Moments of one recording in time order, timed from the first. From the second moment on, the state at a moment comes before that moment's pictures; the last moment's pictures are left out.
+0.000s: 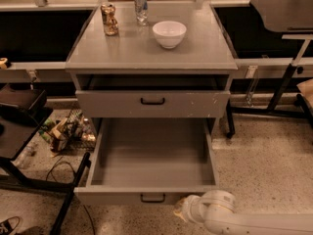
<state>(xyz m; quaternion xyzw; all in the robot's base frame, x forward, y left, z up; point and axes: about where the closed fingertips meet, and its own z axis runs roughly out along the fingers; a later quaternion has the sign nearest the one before) 0.457 -0.094 0.331 -0.53 0.80 0.08 0.28</state>
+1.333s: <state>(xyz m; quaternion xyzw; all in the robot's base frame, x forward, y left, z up) 0.526 -0.082 0.336 -0.55 0.76 0.03 0.34</state>
